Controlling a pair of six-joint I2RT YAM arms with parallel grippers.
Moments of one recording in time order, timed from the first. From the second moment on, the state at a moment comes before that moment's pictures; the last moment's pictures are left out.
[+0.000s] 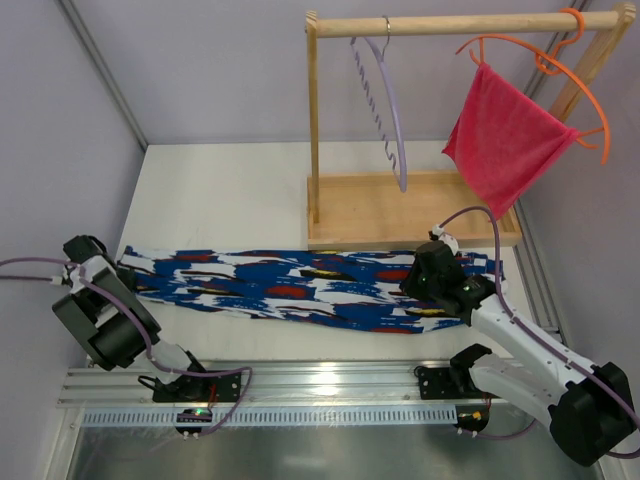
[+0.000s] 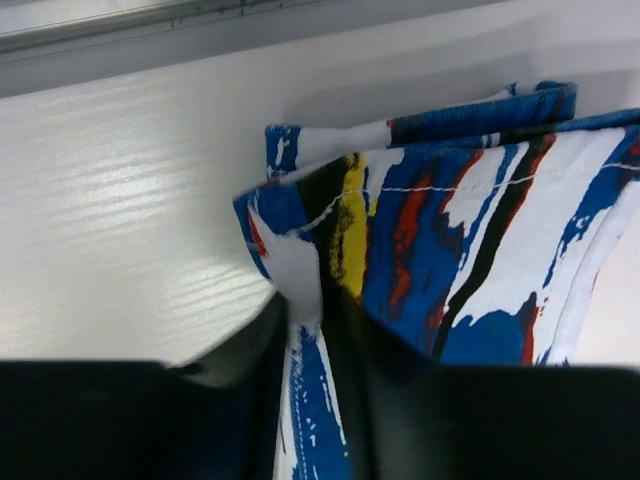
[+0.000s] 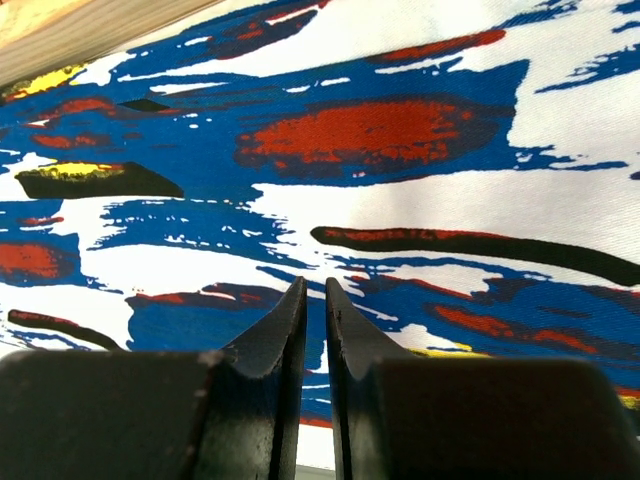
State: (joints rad) left arm 0.76 1.53 0.83 -0.43 -0.08 -0.67; right arm 0.49 0.92 0.55 -0.49 0.13 0.77
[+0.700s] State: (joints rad) left arm 0.06 1.25 0.91 -0.57 -0.31 -0.58; right arm 0.48 0.84 0.58 -0.56 0.10 0.74
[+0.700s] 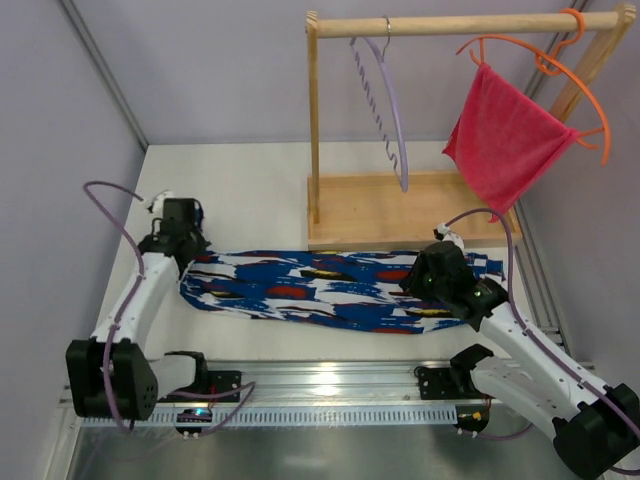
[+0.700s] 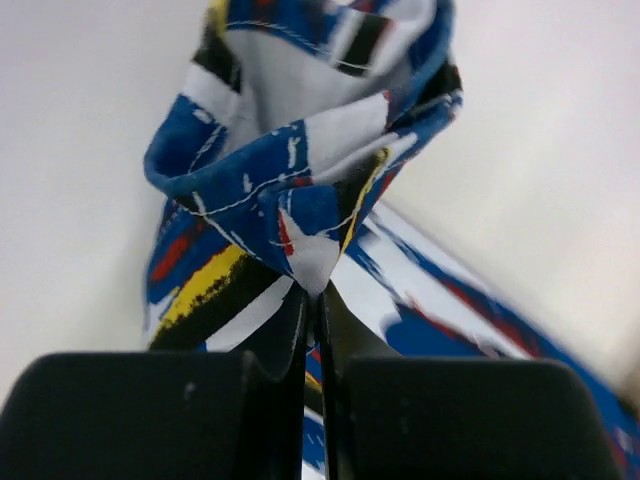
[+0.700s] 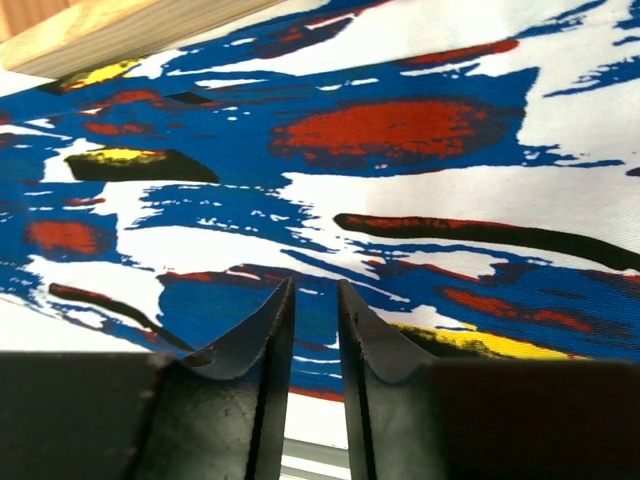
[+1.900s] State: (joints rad) left arm -0.62 1.26 0.81 -0.63 -0.26 -0.75; right arm 0.83 1.10 0.68 -0.28 -0.02 0.88
